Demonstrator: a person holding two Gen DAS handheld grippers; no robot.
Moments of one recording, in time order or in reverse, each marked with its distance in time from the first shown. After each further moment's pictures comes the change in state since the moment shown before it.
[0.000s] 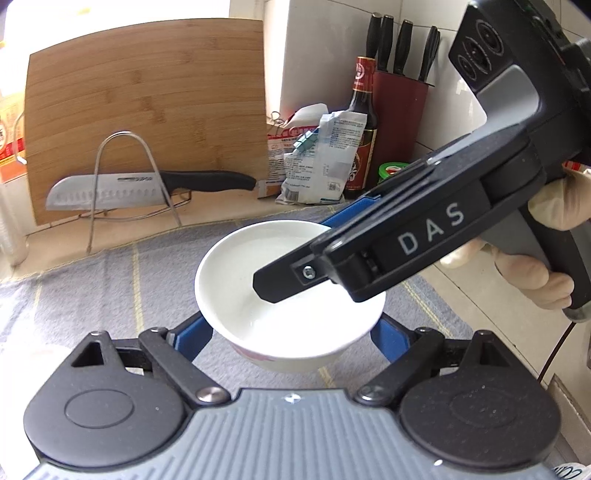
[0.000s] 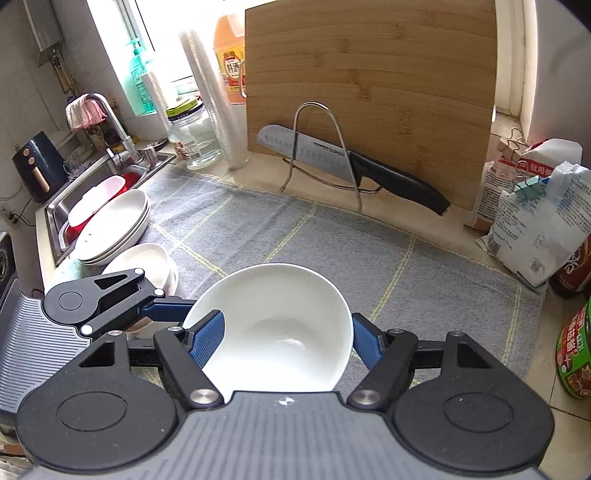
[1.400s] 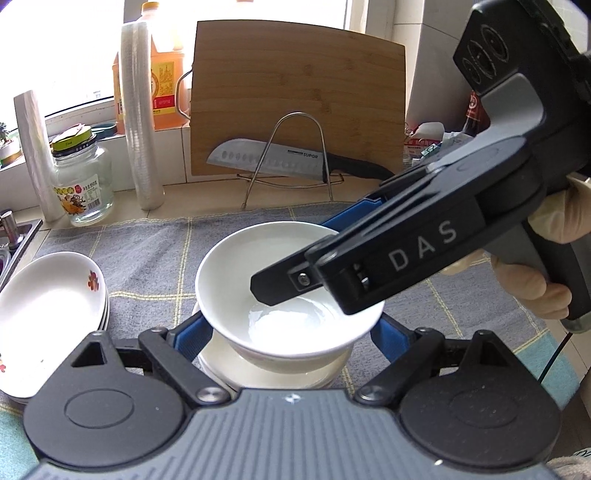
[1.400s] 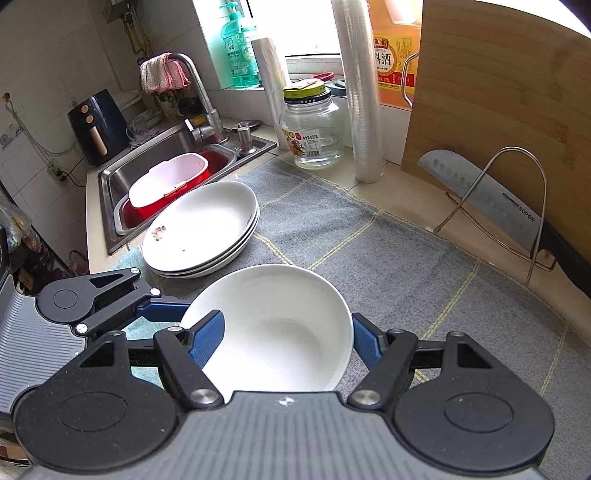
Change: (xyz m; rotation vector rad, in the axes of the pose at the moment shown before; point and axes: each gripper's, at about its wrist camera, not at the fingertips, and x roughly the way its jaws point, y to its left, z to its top) left arm -0.085 0.099 -0.047 -0.152 -0.002 0.194; right arm 0.082 0.141 0.053 -0.172 0.033 0.143
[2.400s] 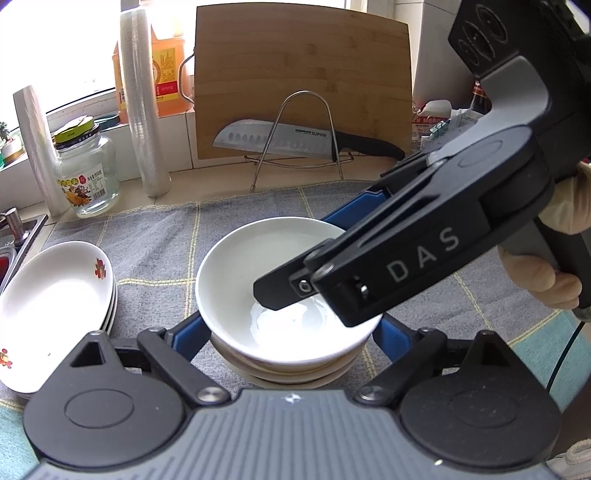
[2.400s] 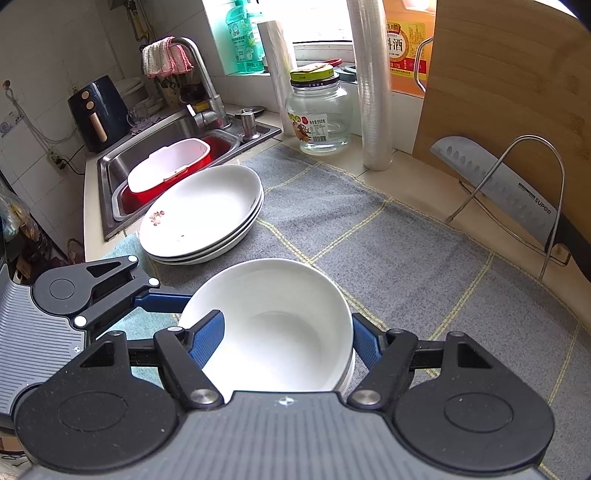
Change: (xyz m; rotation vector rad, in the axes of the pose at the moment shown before) left arm 0.010 0.005 -0.008 0.038 0.042 0.028; right arm 0.017 0.006 -0.006 -0.021 0.027 -0.001
